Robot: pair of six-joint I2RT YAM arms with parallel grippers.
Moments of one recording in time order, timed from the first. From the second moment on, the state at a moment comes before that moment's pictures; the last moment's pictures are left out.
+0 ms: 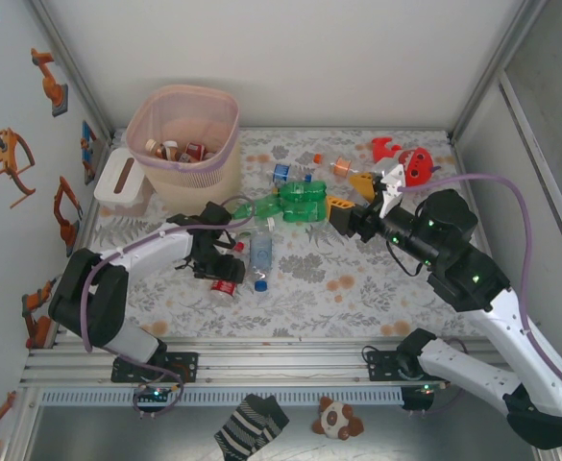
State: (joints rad) left arm -0.57 1.53 0.90 -0.83 0.19 -0.28; right arm 0.69 0.82 1.13 -0.38 -0.17 0.09
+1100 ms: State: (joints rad) left arm -0.54 1.42 0.93 -0.86 0.18 -0.28; right arm 0.69 0.82 1.13 -0.38 -0.17 0.09
